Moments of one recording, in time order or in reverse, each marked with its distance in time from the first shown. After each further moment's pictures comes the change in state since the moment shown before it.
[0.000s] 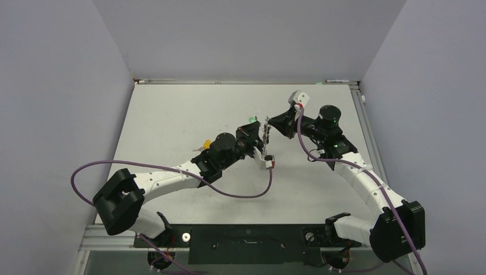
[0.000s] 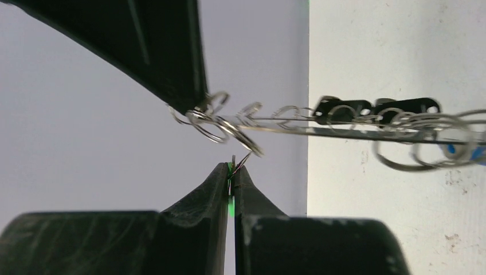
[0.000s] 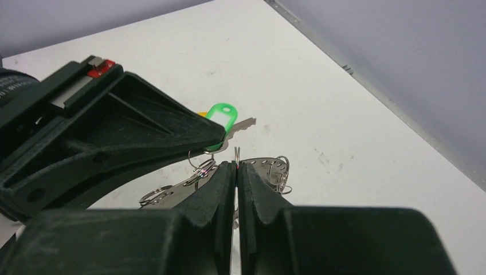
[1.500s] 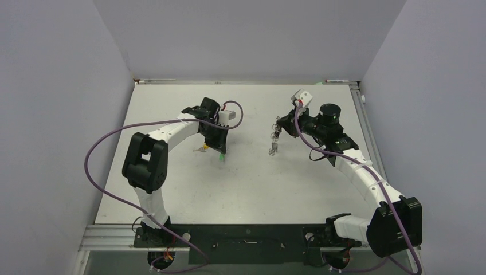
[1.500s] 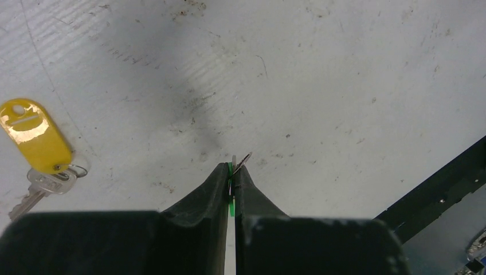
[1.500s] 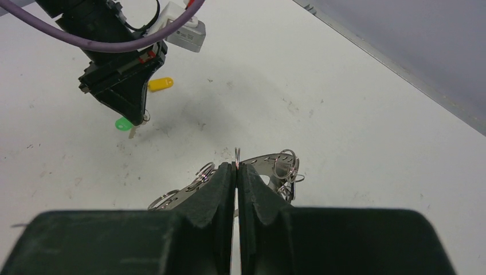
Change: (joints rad) left arm 0.502 0.402 0.504 -1.223 0.447 -1.421; right arm -0.064 0.035 0.010 -0.112 0.111 -0.035
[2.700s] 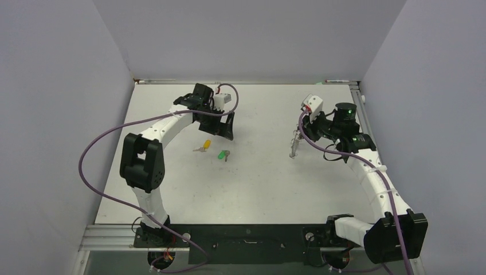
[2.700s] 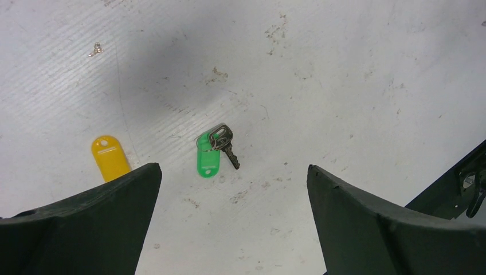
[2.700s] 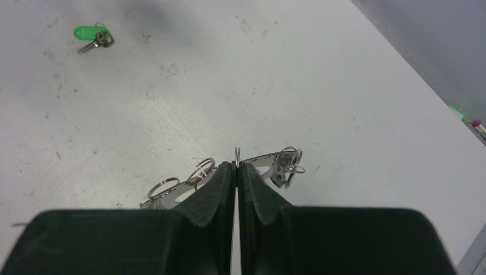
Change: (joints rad) left arm 0.066 0.050 0.166 -0.011 0.031 -0.005; right arm -0.148 -0.061 0.104 -0.435 0.025 -0.344
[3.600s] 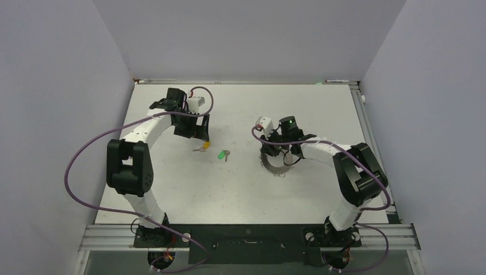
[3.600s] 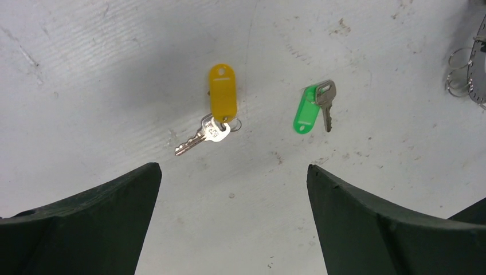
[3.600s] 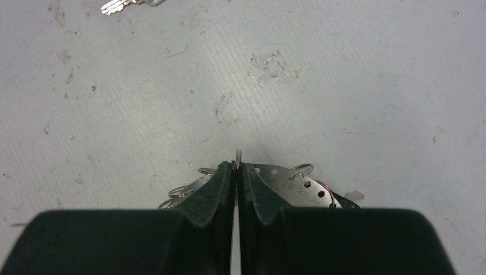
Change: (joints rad) left arm 0.199 -0.114 -0.138 -0.005 -0.056 0.087; right arm 0.331 0.519 -0.092 0.363 0.090 0.090
